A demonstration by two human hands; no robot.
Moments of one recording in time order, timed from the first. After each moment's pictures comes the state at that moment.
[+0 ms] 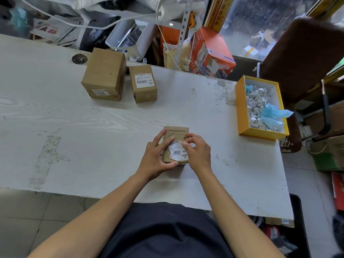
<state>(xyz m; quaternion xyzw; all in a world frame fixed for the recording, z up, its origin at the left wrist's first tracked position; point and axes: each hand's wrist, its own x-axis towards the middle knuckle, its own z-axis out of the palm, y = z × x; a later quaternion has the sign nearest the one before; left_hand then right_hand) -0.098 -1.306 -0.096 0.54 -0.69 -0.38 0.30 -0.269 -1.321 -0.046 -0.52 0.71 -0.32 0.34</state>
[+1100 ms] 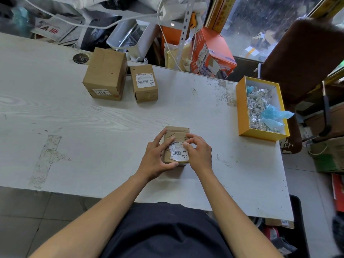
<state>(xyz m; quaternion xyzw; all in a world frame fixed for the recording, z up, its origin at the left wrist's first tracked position) -0.097 -1.305 -0.095 0.53 -0.69 -0.39 0.30 -0.269 -1.320 -0.044 -0.51 0.71 -0.32 0.35</state>
